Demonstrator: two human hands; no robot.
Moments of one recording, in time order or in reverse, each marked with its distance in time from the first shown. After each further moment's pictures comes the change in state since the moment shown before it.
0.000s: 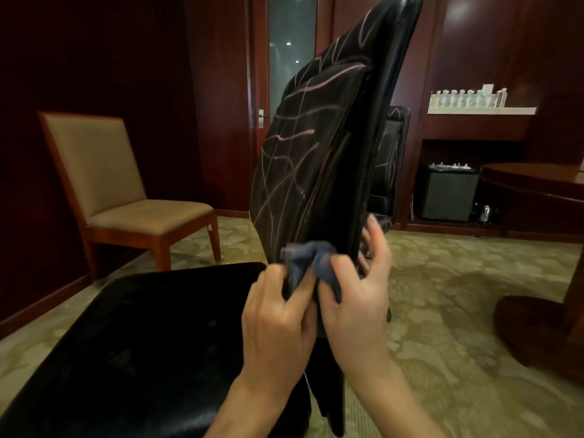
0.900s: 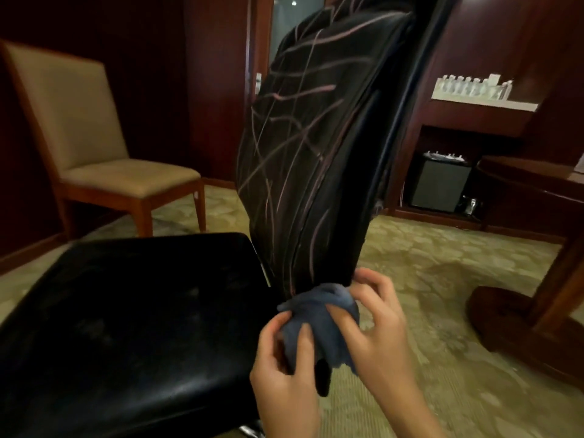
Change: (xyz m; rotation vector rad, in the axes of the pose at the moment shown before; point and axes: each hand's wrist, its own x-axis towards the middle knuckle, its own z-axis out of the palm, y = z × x) left_hand -0.077 0.061 0.027 -0.785 0.183 -1.272; right_hand -0.052 0.049 -0.025 0.131 -0.208 0.285
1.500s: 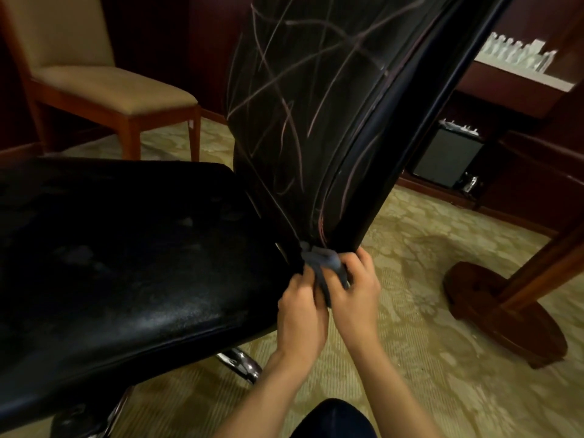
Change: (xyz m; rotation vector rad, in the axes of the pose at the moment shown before) left_hand 0.034 -0.090 0.022 0.680 -0.317 0.228; right_hand -0.011 0.066 0.043 -0.088 -0.033 0.115
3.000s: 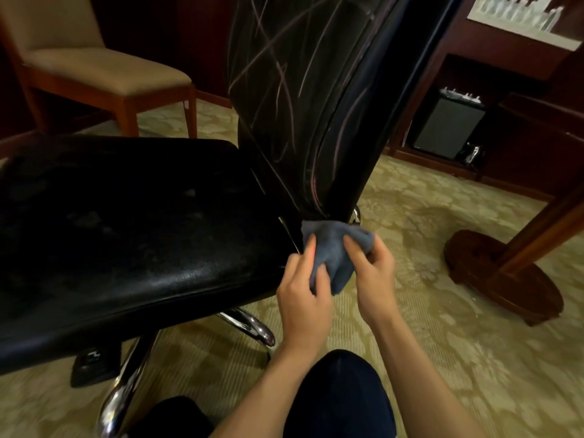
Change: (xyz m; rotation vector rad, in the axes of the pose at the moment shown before) left_hand -0.050 0.002 -0.009 -0.234 0.158 0.087; right_hand -0.028 0.014 -0.026 0.562 -0.040 0.349
